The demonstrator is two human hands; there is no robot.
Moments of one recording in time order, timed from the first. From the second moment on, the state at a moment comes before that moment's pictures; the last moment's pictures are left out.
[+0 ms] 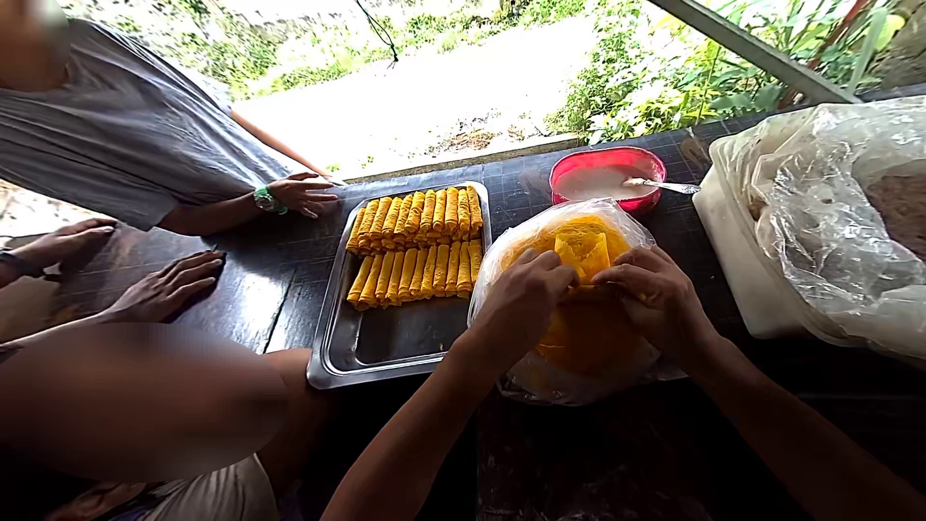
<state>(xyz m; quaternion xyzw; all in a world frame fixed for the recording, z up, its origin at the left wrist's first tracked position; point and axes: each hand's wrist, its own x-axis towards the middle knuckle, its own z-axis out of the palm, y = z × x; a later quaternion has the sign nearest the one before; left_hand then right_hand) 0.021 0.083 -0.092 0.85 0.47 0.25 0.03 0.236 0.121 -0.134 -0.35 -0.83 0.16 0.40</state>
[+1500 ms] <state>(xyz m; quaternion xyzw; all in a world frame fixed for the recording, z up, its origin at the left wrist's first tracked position) 0.058 0.042 -0.106 0.81 0.51 0.25 -0.14 0.236 0.254 -0.114 -0.47 -0.84 0.05 0.26</state>
